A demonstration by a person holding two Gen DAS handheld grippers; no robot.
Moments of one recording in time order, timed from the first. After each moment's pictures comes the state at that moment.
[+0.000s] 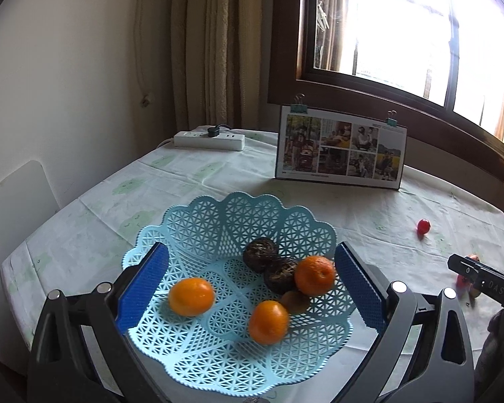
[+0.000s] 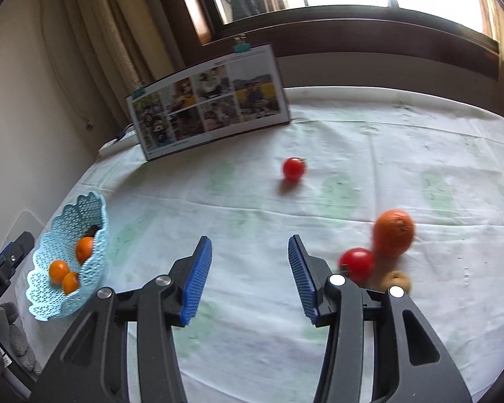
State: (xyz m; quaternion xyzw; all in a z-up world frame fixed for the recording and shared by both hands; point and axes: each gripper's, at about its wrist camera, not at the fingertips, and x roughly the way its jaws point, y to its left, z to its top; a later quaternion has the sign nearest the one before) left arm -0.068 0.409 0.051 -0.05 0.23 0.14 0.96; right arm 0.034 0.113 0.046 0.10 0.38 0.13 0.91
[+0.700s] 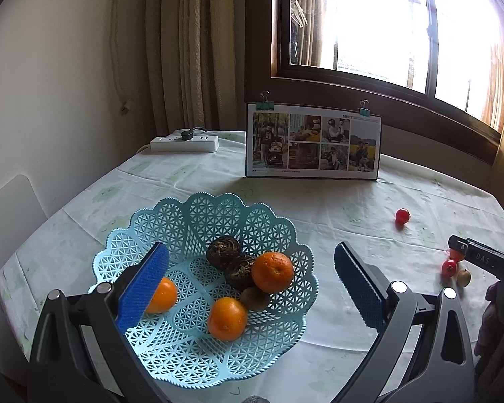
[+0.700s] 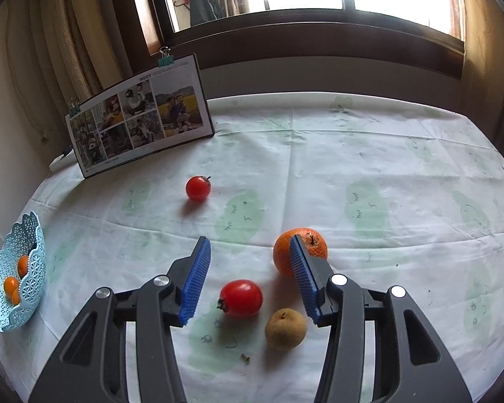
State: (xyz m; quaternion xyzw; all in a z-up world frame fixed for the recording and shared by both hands) left arm -0.063 0.374 0.052 -0.03 0.23 0.11 0.97; right arm 0.061 0.053 0.035 0.08 0.37 0.04 0.92
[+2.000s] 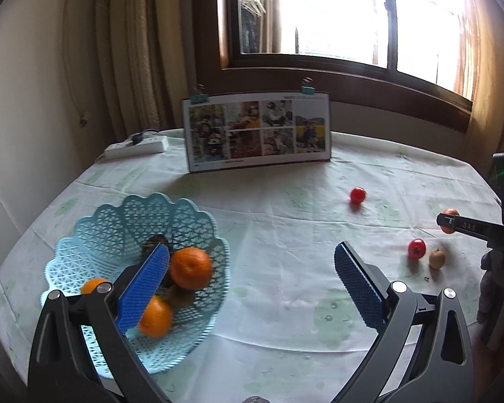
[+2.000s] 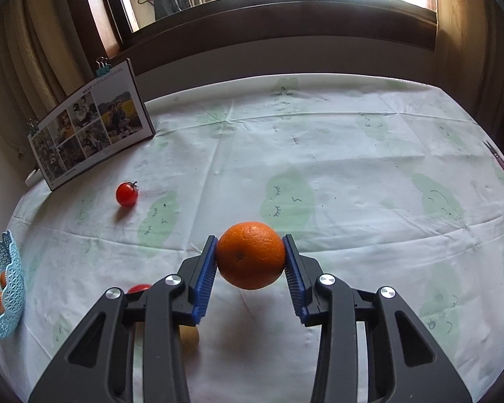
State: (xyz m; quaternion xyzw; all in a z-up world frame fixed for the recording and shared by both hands) left arm -0.040 0.303 0.044 0.02 0.26 0.04 0.96; right arm 0.072 -0.017 0.022 0.11 0.40 0.00 0.91
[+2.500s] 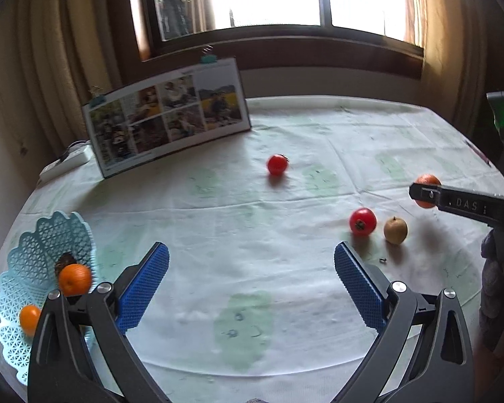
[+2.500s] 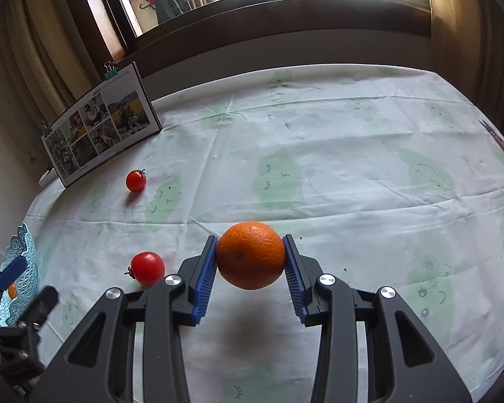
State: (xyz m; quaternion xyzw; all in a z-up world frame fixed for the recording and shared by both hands) left arm 0.000 0.214 0.009 0.10 0.31 -0.06 0.94; right arm 0.045 -0.032 0.018 0.14 0.40 0.02 0.90
